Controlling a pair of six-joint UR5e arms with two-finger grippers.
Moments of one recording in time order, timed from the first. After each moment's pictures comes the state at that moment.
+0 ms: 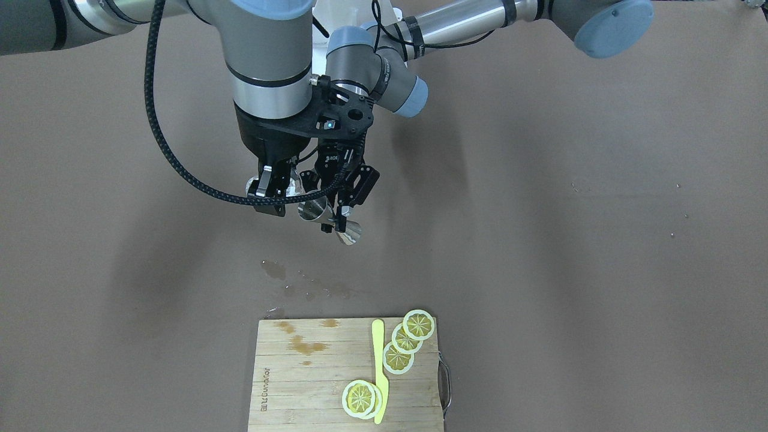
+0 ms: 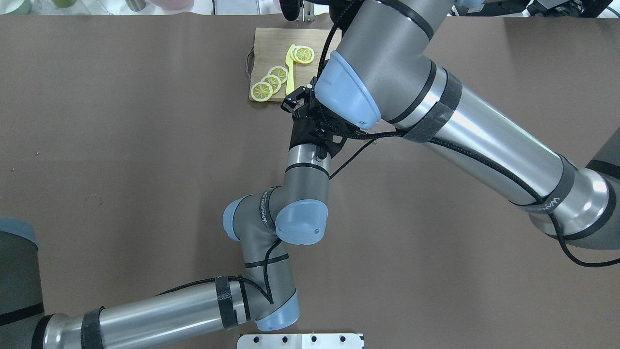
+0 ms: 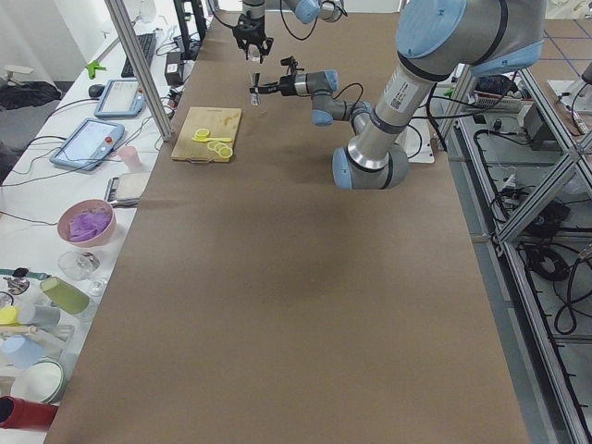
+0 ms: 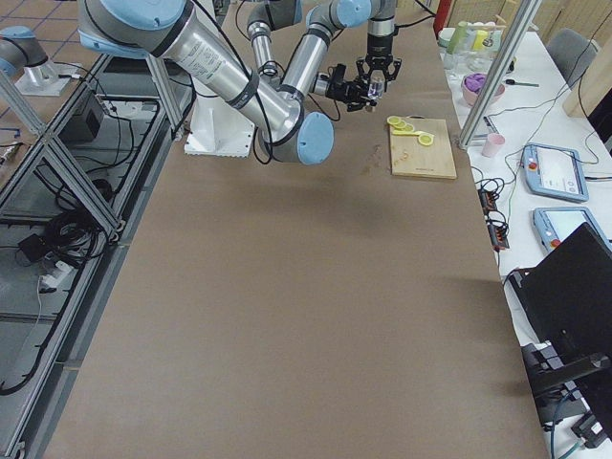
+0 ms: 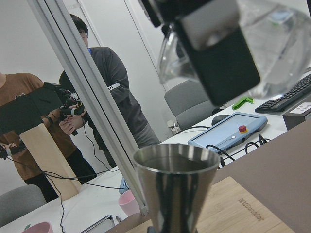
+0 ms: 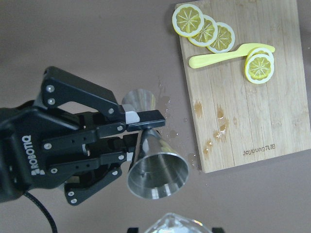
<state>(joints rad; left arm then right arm) -0.33 -2.48 -1.24 -2.43 -0.54 -0.45 0.83 -0.51 1.59 -2.11 1.95 -0.46</state>
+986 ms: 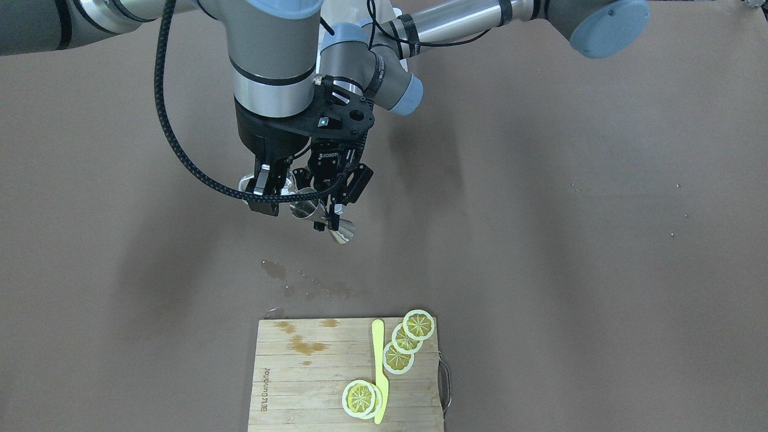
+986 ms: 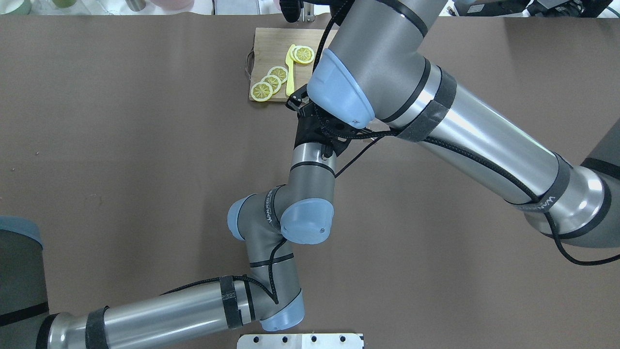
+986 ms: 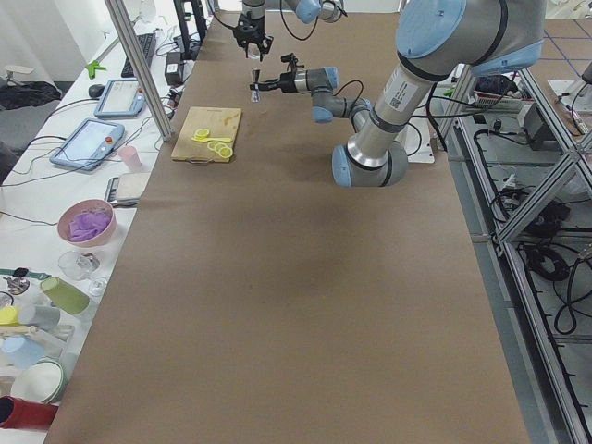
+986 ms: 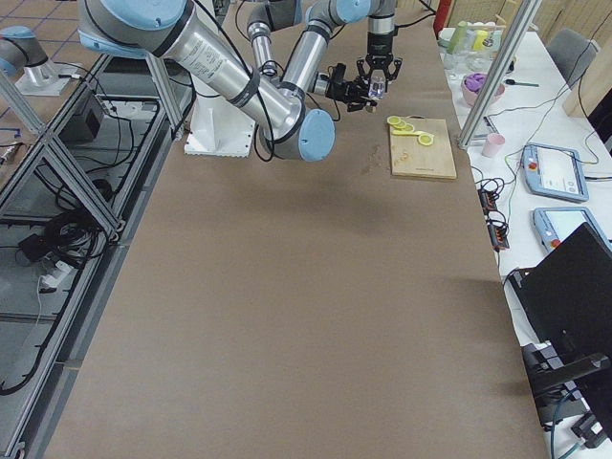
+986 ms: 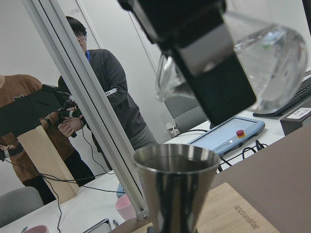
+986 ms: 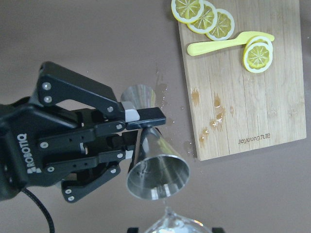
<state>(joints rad) -0.33 -2.50 -1.23 -2.43 -0.54 -0.45 0.83 -0.48 1.59 -2.17 1.91 -0.49</state>
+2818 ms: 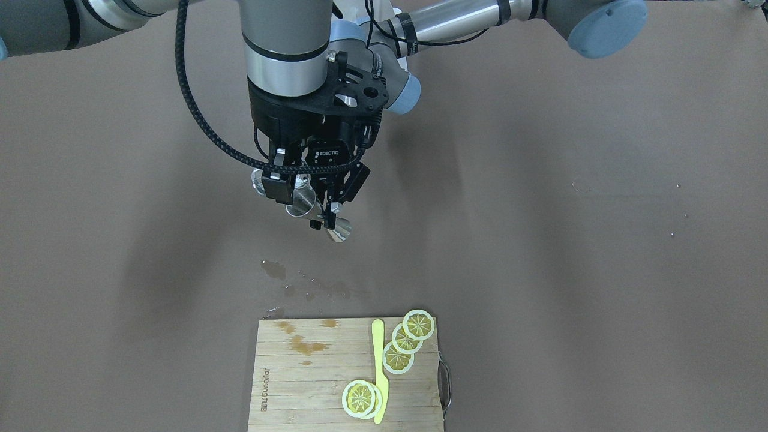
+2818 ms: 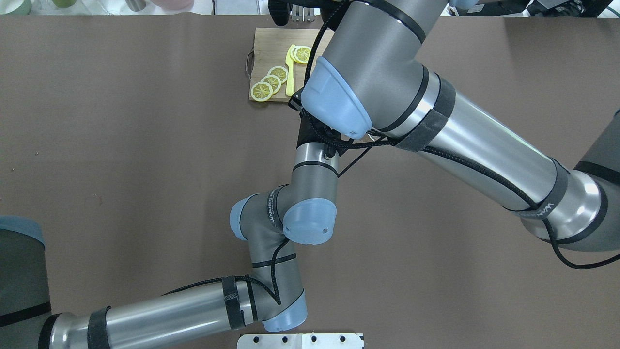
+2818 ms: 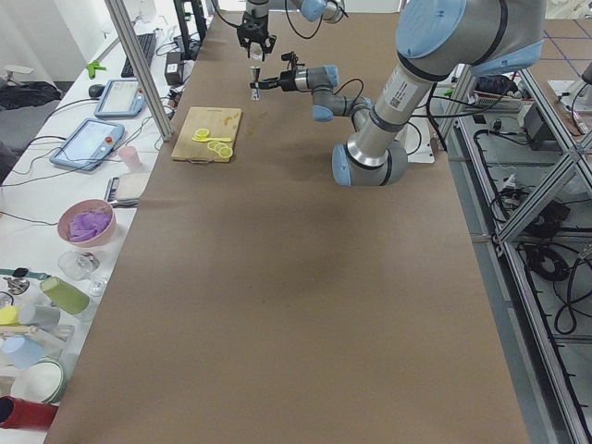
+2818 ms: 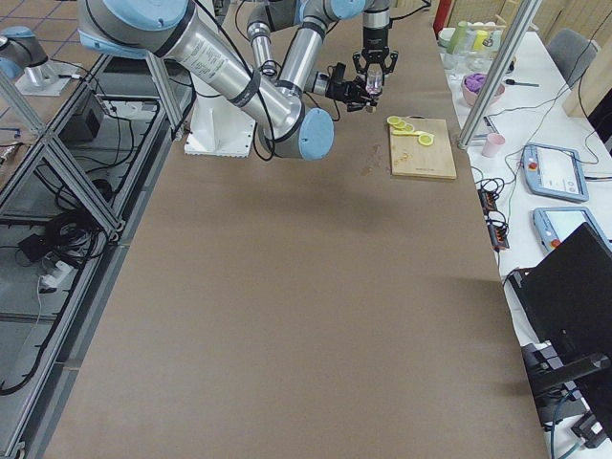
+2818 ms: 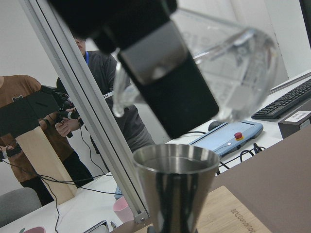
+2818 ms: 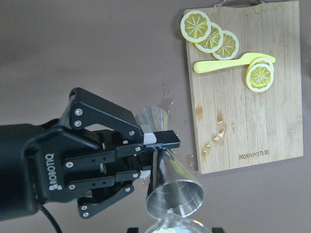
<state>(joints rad) -0.33 -2.51 -1.23 -2.43 -0.54 -0.45 0.81 -0.49 1.63 -2.15 1.91 -0.50</state>
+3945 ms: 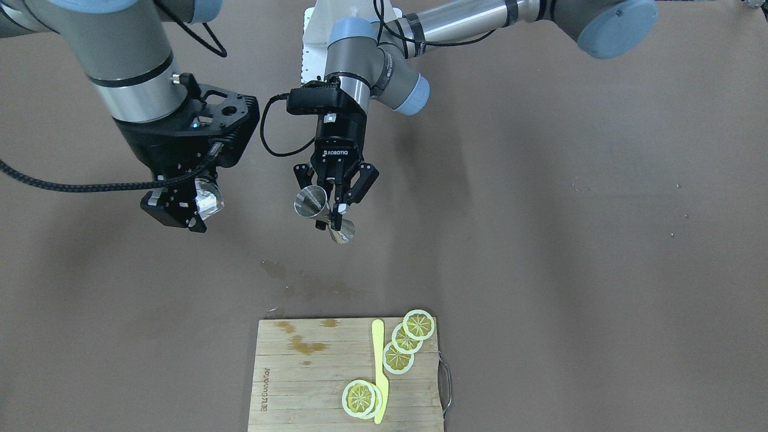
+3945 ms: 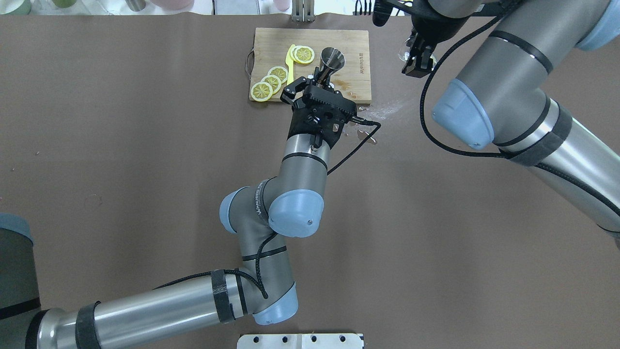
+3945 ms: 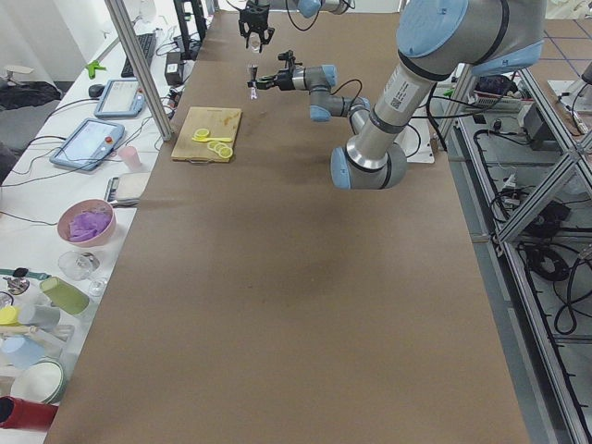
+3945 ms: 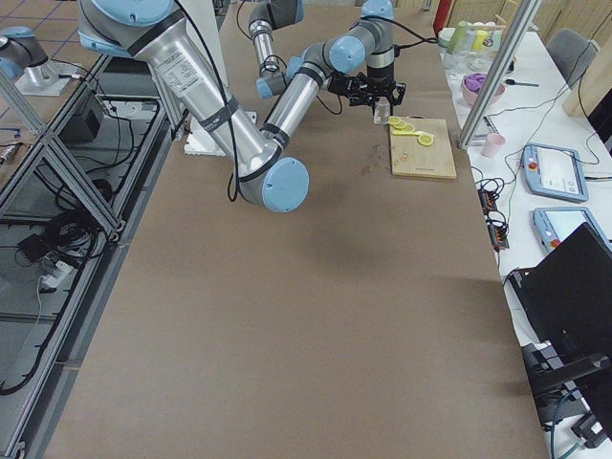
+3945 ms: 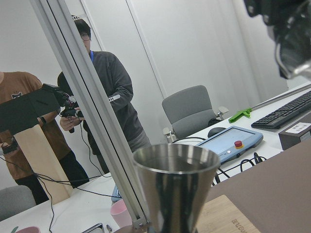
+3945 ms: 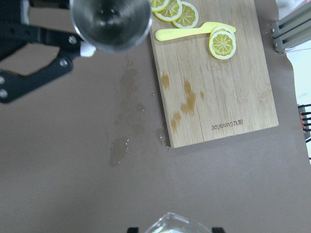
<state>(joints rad) -0.35 -2.46 -1.29 -2.46 -0.60 -0.53 0.95 -0.87 1.81 -1.78 2.02 -0.45</state>
